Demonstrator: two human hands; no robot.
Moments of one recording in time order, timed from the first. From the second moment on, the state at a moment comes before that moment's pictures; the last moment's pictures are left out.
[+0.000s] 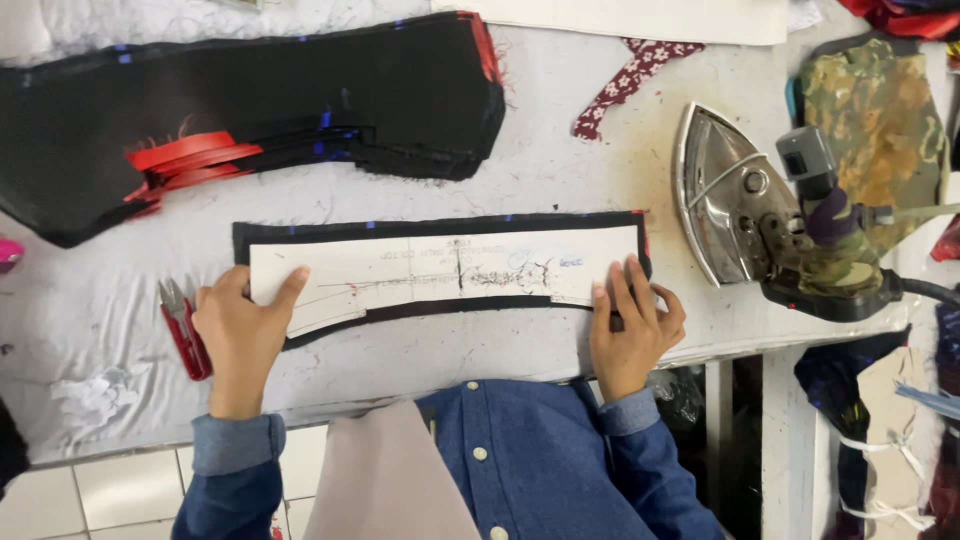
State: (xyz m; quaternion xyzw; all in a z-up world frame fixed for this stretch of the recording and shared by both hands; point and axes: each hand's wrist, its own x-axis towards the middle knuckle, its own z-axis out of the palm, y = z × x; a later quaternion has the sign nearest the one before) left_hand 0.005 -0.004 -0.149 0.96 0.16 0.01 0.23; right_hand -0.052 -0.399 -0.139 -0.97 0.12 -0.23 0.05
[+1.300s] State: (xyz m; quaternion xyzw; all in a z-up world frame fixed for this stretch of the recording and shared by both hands) left_hand 0.015 0.010 -0.110 0.88 0.27 -0.11 0.38; right_hand -0.052 -0.396 -0.141 -0.96 0.11 -0.24 0.08
